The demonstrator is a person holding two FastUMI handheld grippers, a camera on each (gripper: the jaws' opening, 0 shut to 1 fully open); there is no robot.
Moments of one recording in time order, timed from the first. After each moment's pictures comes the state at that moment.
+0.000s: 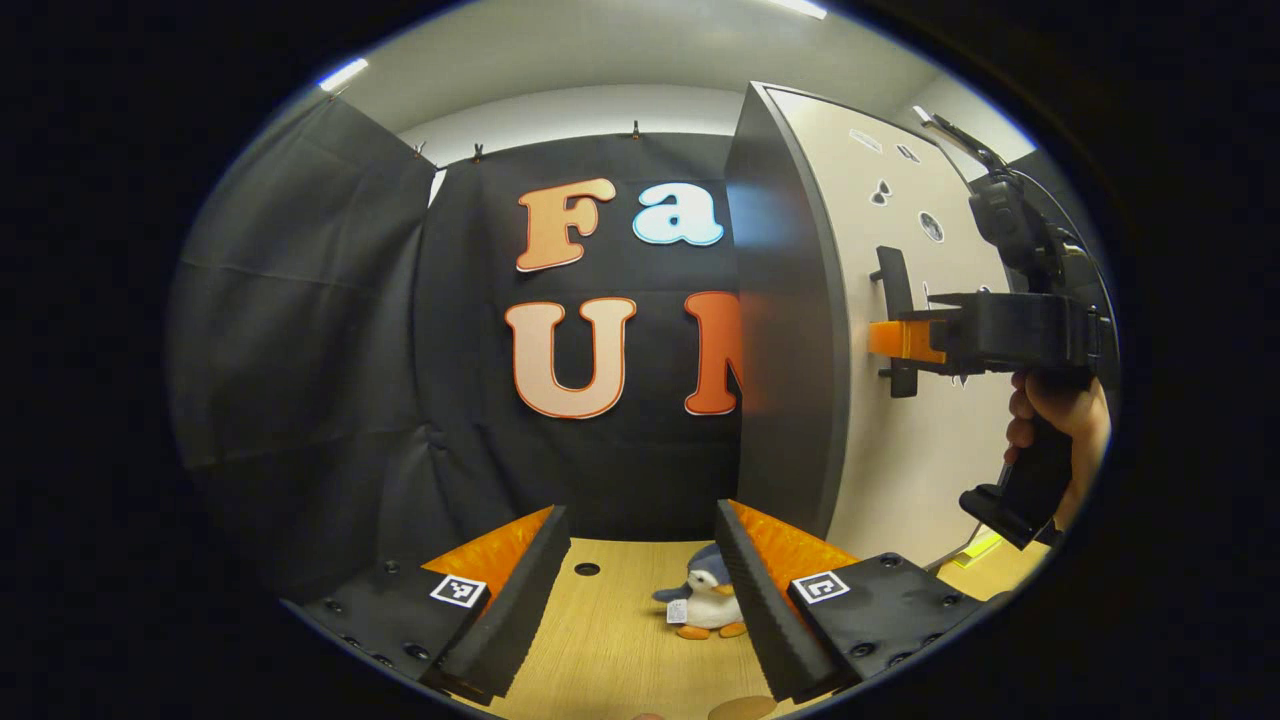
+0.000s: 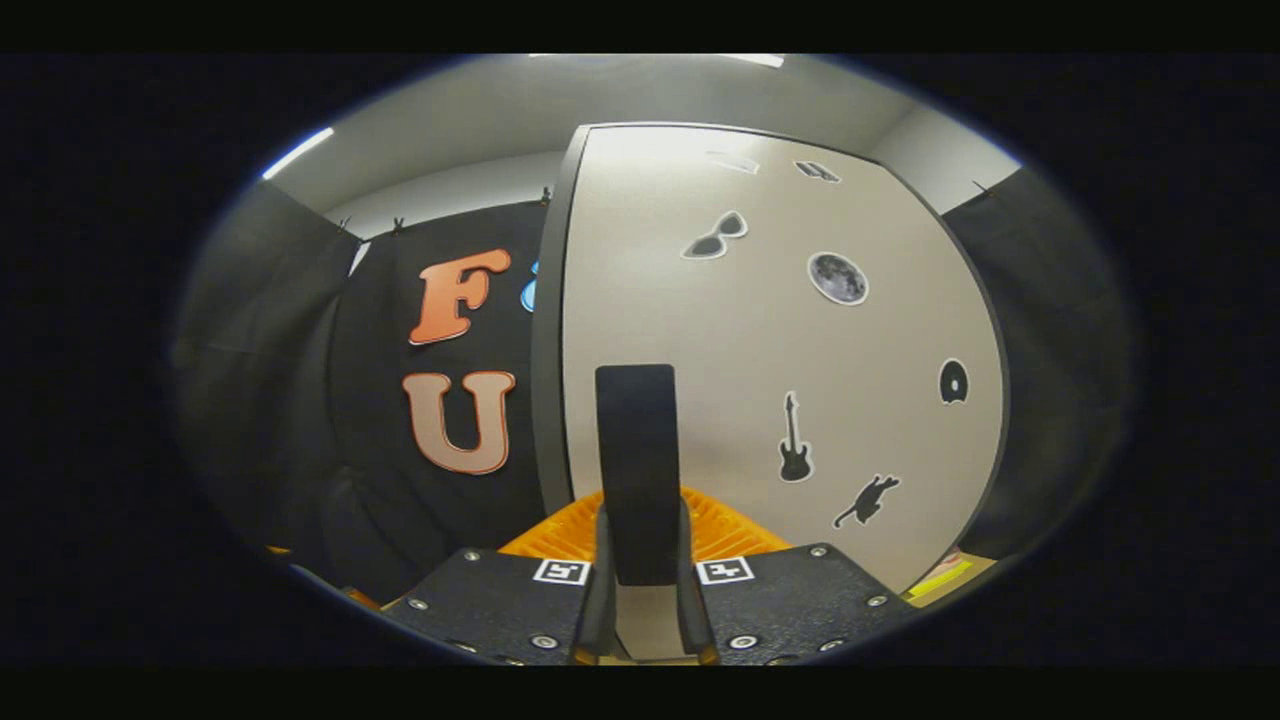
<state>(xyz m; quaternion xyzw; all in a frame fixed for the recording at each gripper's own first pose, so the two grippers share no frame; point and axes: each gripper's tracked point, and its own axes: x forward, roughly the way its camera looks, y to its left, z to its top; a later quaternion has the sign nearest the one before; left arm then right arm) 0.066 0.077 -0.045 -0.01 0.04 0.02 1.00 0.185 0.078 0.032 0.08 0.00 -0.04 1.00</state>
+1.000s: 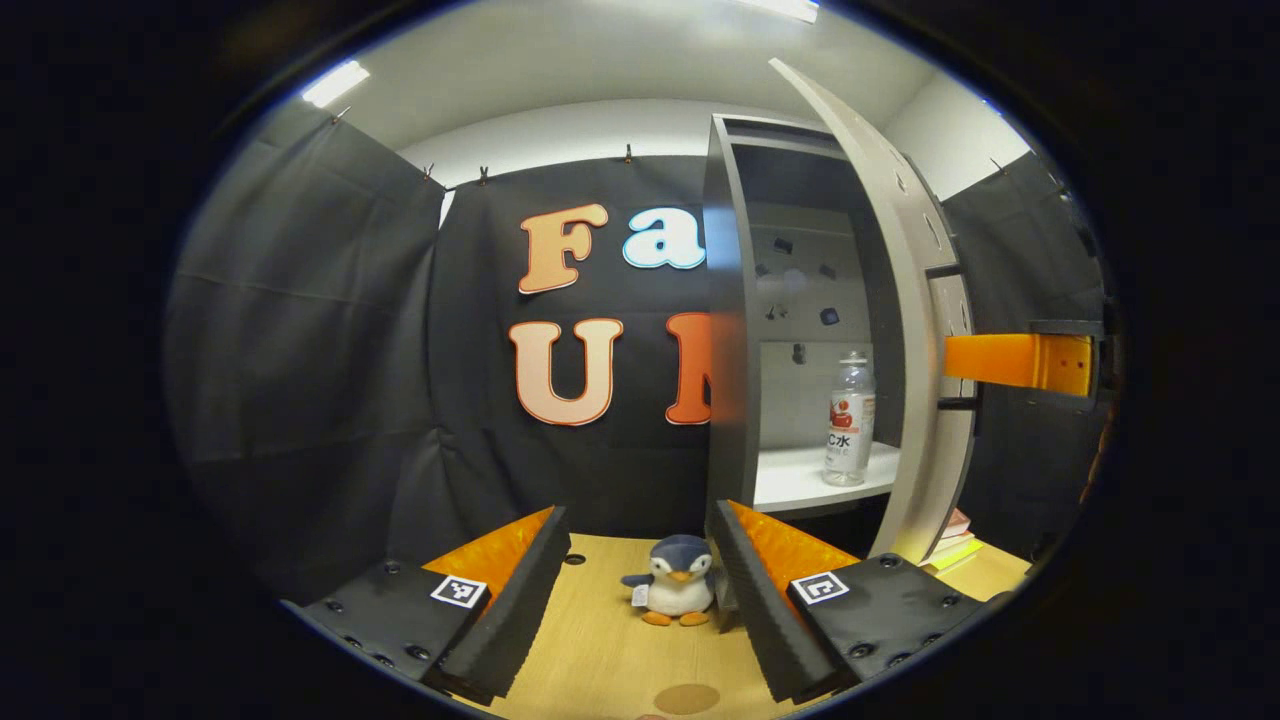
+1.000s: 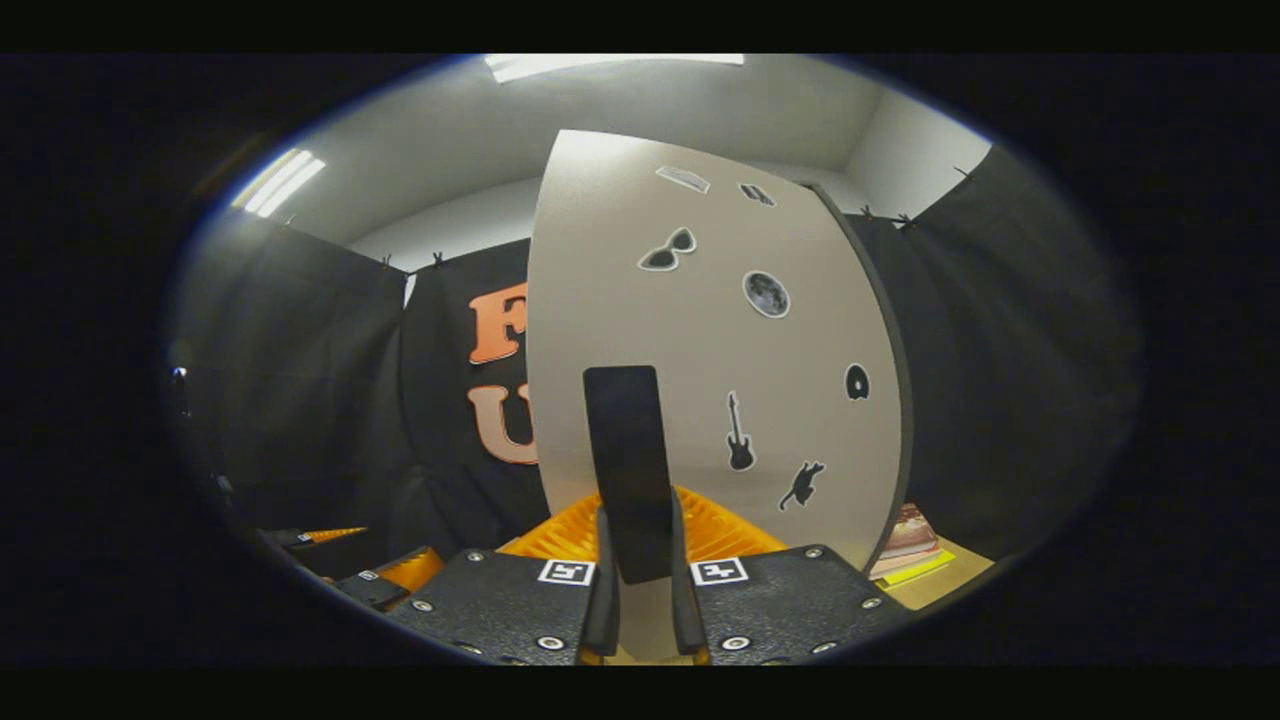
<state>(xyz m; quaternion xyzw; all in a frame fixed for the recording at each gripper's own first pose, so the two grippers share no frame) 0.015 0.017 -0.016 -0.01 0.02 0.03 1.00 0.012 0.015 0.036 0.12 -0.01 0.04 0.99</state>
